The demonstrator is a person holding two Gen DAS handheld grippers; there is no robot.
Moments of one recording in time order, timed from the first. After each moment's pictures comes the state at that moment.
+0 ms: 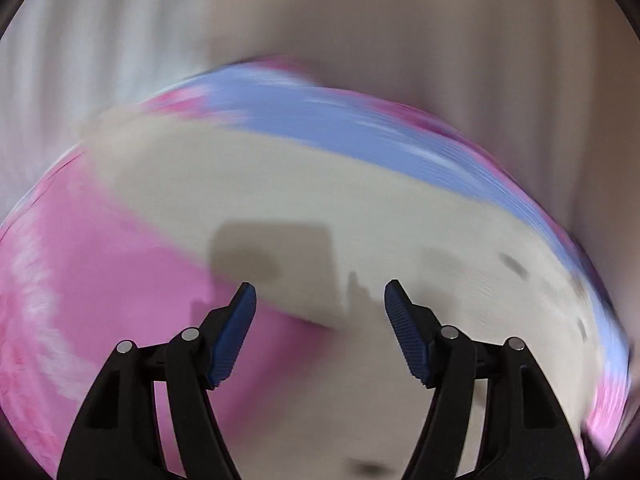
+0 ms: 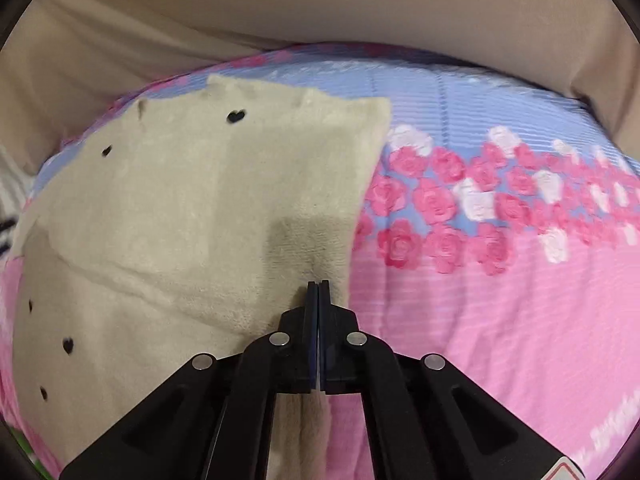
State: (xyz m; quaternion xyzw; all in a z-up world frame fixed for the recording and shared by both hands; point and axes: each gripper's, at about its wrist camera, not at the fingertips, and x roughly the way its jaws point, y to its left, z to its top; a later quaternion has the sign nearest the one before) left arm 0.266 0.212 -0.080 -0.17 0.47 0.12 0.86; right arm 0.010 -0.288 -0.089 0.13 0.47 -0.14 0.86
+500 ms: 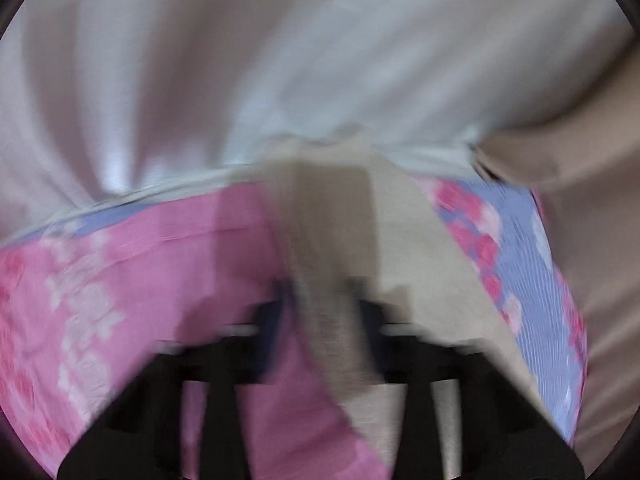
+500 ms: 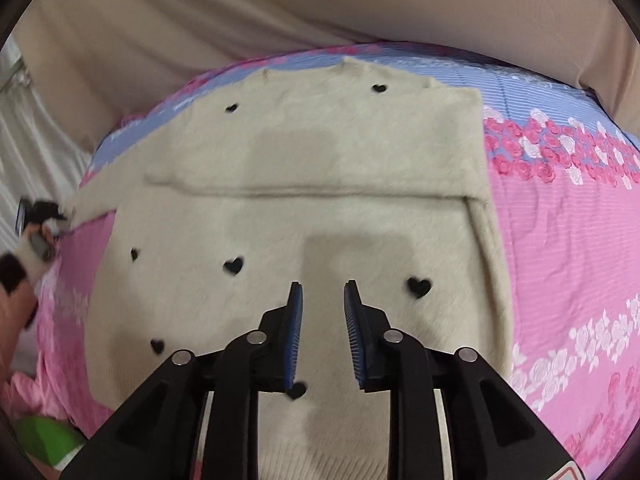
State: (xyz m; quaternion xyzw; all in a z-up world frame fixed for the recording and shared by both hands) left arm 0.371 0.453 -0.128 -0.31 0.46 0.28 0.78; right arm -0.033 -0.115 -0.048 0.15 0.50 -0.08 0.85
